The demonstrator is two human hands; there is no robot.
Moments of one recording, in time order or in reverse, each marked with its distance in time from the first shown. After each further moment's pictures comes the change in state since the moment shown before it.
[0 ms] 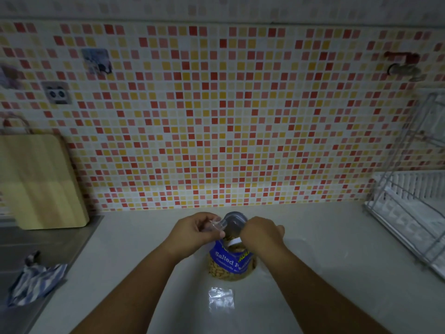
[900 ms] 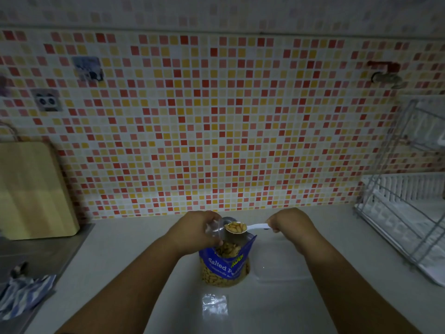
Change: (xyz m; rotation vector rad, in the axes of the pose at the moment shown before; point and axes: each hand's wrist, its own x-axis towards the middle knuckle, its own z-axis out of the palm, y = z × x) left_hand 0.018 0.032 0.003 0.595 -0.105 0.136; right_hand 0.026 0.043 -0.062 -0.208 -0.327 0.085
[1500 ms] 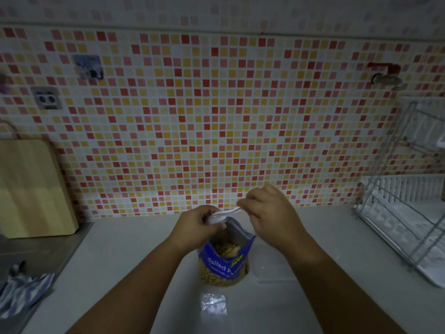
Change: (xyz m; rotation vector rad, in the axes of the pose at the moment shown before) left_hand -0.003 0.007 0.009 -0.401 0.175 -0.071; right_hand -0.030 0.001 0.023 0.062 1.175 -0.896
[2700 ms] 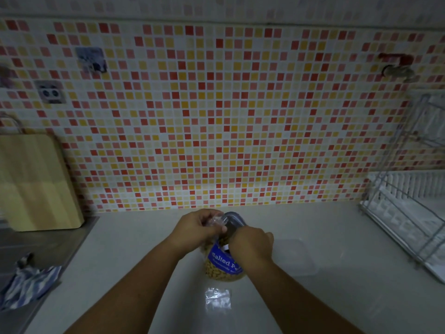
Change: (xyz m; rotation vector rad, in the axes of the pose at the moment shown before) left_hand -0.004 -0.021 0.000 -0.199 -0.074 -0.104; right_hand -0.012 -0.060 0.071 0.015 -0.670 0.836
